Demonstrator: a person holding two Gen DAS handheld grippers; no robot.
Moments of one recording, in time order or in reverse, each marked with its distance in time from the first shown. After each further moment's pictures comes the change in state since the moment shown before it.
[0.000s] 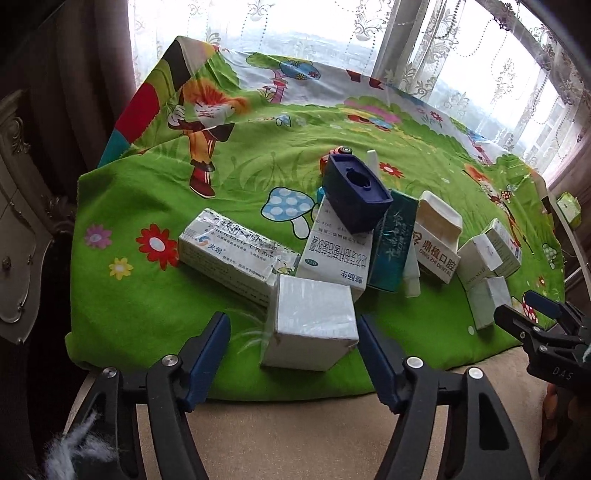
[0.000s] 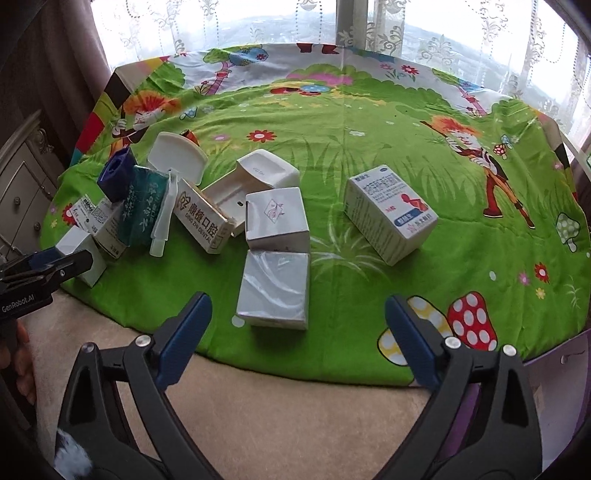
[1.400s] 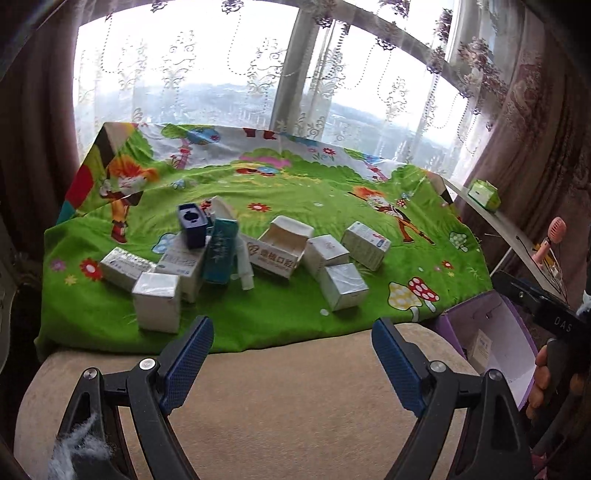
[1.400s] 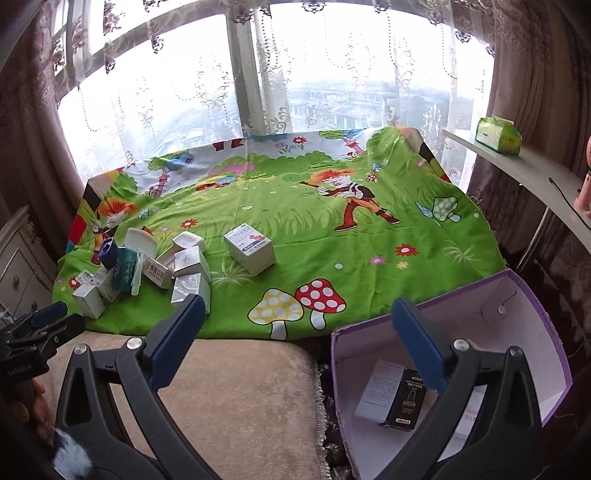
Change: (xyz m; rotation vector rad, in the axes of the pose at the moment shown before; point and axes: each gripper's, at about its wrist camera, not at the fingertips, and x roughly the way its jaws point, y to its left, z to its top) left arm -0.090 -0.080 -0.058 0.150 -0.240 -0.218; right arm -0.145 -0.090 -0.077 0.243 -0.333 -0.134
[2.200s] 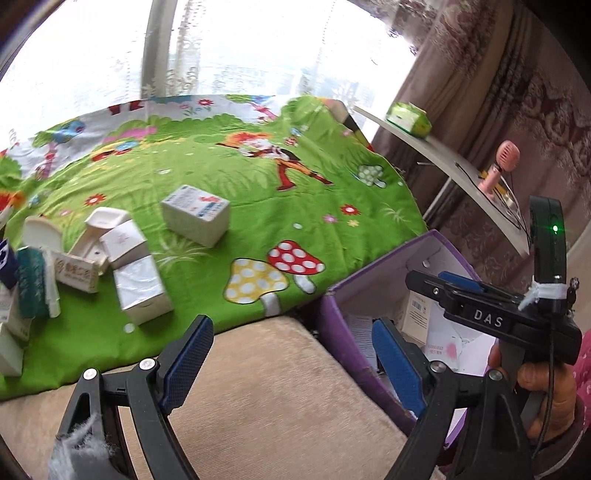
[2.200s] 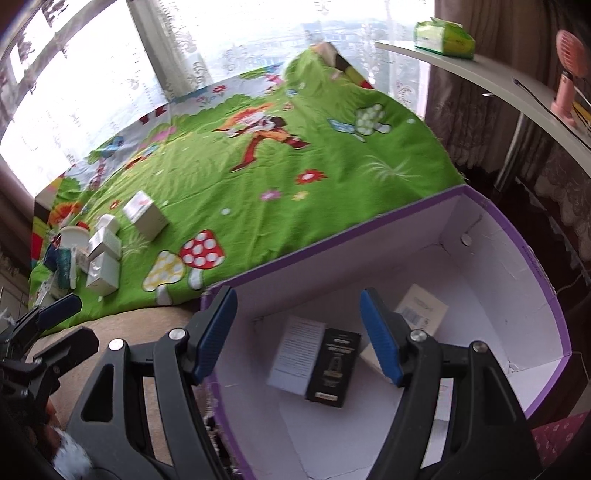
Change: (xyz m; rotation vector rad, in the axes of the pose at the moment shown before) left arm 0.077 -0.161 0.008 0.207 0.211 -0.222; right arm 0.041 -0.123 -0.026 0.203 0.235 -0.049
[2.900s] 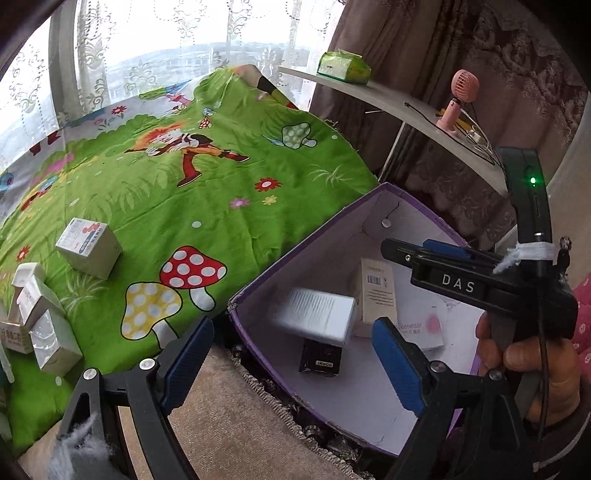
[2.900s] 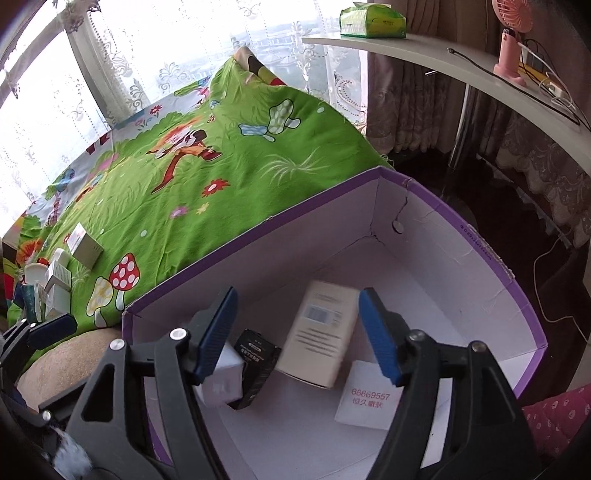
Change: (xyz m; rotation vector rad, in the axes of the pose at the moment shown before) left arm 0.057 -0.086 0.011 0.229 0.125 -0.076; right arm 0.005 -0.076 -0.003 0.150 -0.015 -0.130
